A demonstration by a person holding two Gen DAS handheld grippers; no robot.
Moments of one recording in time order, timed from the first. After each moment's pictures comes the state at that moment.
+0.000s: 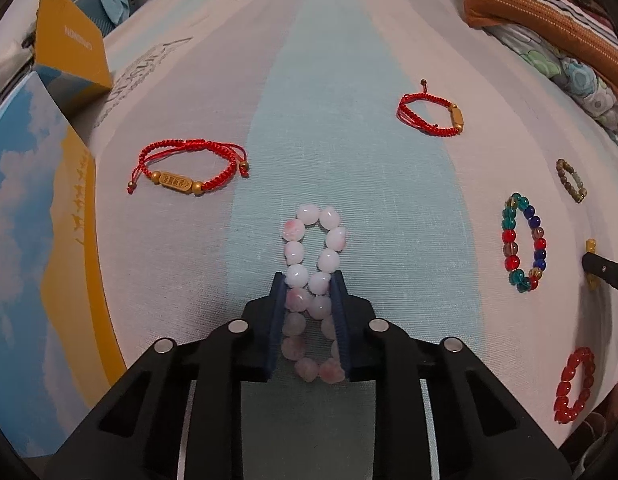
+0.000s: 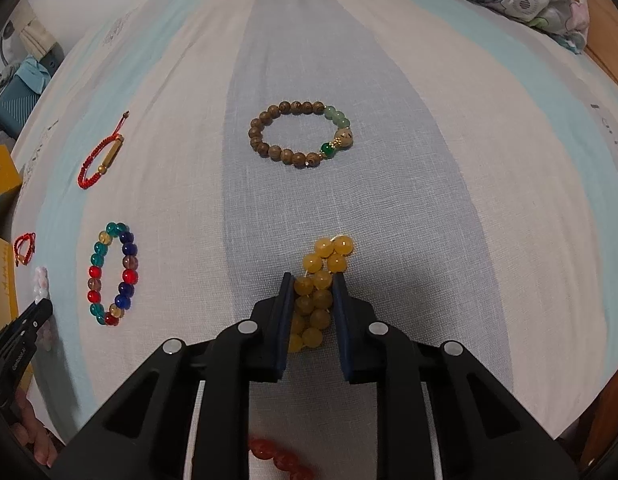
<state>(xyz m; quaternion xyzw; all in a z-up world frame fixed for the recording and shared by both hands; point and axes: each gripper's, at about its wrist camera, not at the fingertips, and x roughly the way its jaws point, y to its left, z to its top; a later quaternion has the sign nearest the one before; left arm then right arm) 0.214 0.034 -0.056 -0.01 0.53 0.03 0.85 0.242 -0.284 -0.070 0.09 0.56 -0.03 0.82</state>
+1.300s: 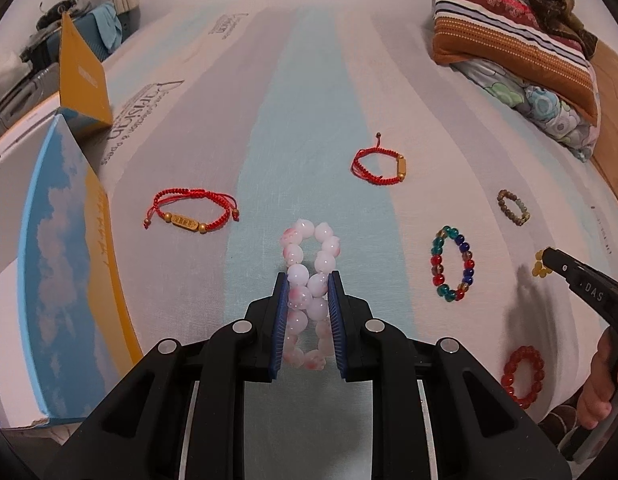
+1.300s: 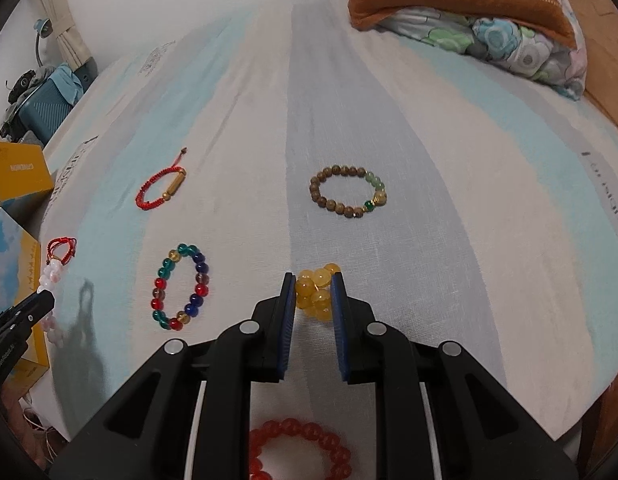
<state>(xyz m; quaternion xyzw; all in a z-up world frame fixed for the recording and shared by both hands) 0.189 0.025 -0.002 -0.03 0.48 -0.01 0.88 0.213 -0.257 -0.016 0.06 0.48 -0.01 0.88</state>
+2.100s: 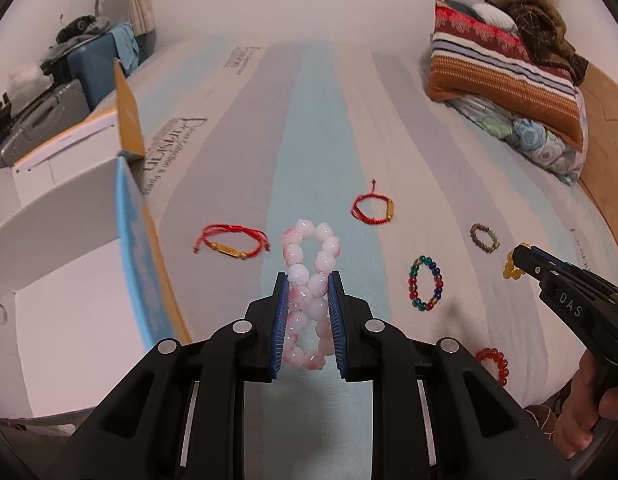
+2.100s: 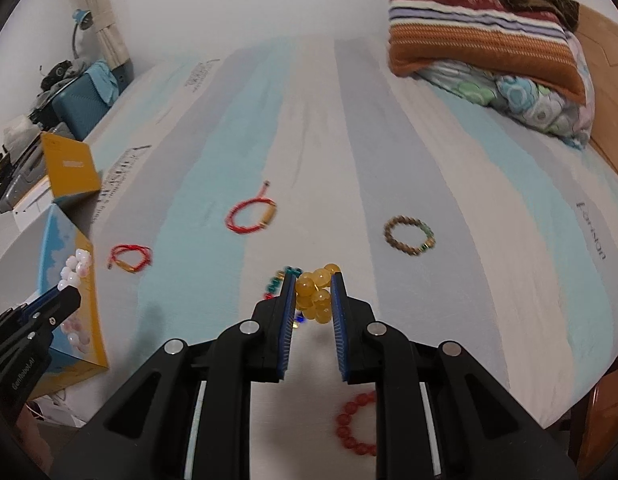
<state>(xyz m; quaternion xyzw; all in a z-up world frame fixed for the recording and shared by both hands) 0.150 0.047 0.075 -0.04 0.43 0.00 0.90 0.184 -0.174 0.069 0.03 0.44 0.02 0.90</state>
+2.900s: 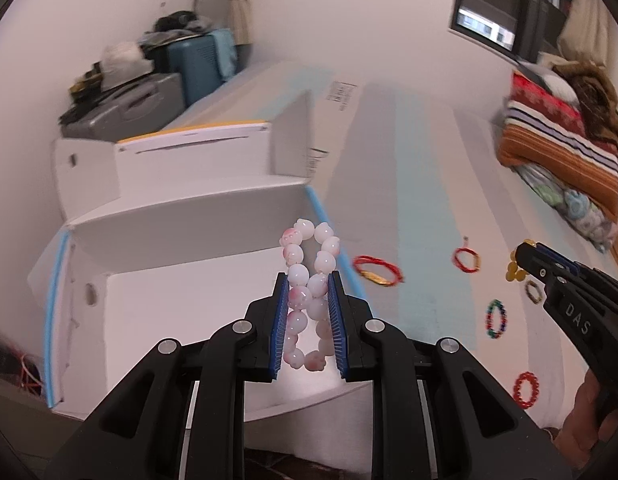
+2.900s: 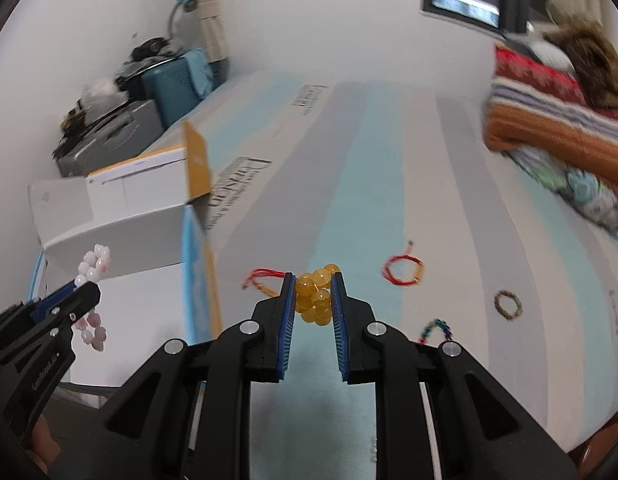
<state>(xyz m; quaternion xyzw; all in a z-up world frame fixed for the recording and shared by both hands) 0.084 0.196 0.133 -0.09 0.39 0.12 0.91 0.151 0.014 0.140 -0.05 0.38 0.13 0.91</state>
